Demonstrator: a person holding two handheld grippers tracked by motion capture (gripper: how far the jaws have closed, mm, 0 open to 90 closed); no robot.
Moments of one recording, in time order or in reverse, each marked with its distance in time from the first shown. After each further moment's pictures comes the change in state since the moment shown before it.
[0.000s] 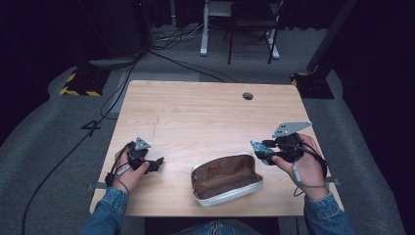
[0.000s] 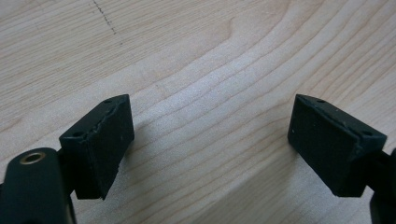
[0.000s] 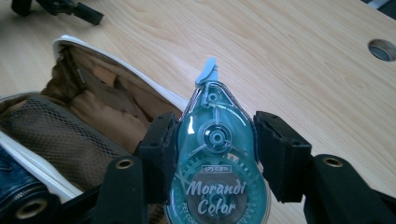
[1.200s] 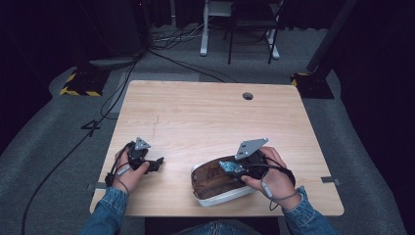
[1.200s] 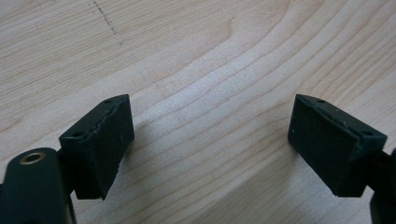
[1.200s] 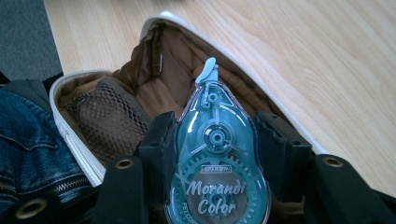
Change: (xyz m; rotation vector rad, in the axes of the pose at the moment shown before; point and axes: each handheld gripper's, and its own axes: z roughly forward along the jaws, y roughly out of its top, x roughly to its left) left arm 0.000 0.000 0.000 0.000 0.000 0.000; right arm 0.068 0.014 0.058 0.073 0.154 -0.220
